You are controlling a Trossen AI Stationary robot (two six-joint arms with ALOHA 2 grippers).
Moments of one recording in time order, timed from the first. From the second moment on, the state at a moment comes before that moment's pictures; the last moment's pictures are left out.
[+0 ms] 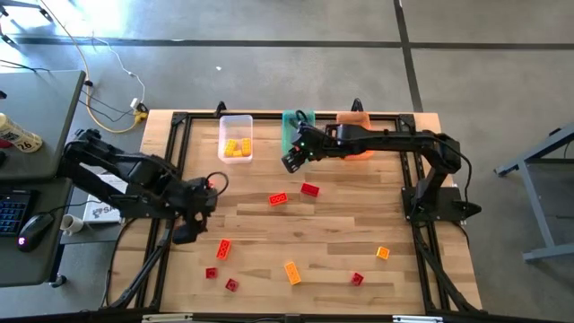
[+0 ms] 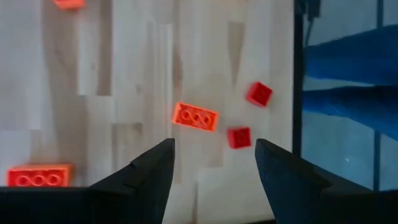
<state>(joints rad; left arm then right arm) -0.32 1.11 1.20 -1.22 0.10 -0.50 -0.16 1.77 1.56 -0.71 0.24 0.62</state>
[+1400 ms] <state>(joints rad) -0.83 1.40 0.97 -0.86 -0.11 -1.12 0.01 1.65 1.56 -0.88 0.28 0.60</state>
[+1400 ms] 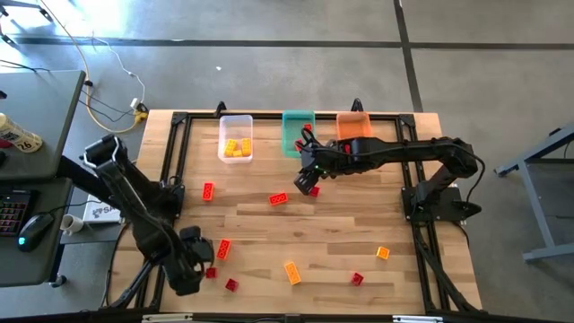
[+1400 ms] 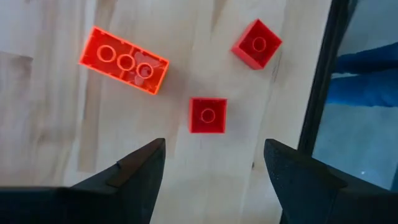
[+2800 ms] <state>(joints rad) -0.83 1.74 0.97 -0.74 -0.10 -1.11 0.03 1.65 1.56 -0.89 0.26 0.63</state>
